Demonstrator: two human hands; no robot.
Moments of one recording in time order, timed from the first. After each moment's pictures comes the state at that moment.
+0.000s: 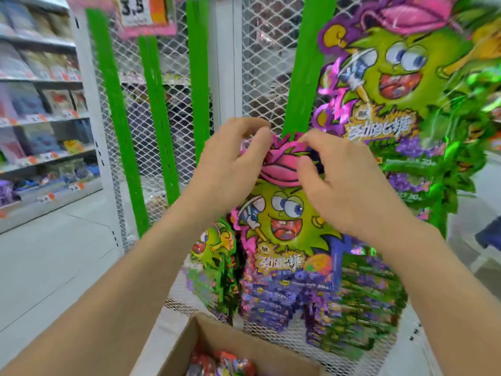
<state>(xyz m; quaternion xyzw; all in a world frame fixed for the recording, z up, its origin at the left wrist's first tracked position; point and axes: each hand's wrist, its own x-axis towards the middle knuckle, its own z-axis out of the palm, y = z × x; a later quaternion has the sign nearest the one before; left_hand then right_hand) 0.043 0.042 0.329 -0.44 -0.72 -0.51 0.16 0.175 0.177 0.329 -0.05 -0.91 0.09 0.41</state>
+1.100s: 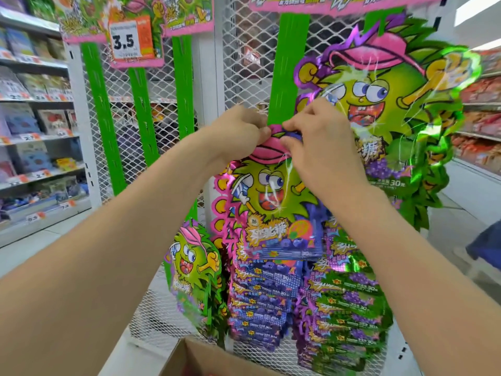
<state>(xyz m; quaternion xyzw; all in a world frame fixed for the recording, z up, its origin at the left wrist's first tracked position) 0.010 0.102 0.408 -0.45 -0.78 -0.44 0.02 0.132 0.225 0.372 -0.07 -0.83 -0.01 0.55</state>
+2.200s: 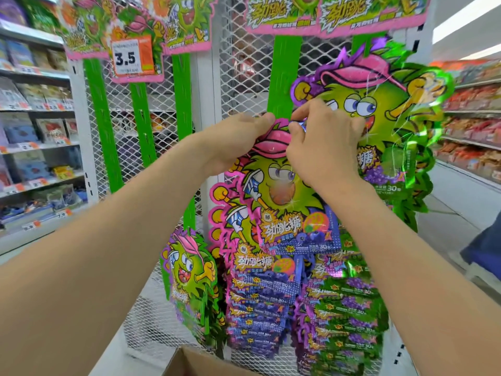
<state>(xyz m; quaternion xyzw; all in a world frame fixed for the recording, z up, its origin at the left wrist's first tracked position) 0.022 0.099 0.422 -0.42 -0.73 -0.52 -0.11 0.140 0.213 0.398 -0.22 -0.80 -0.01 0.55</state>
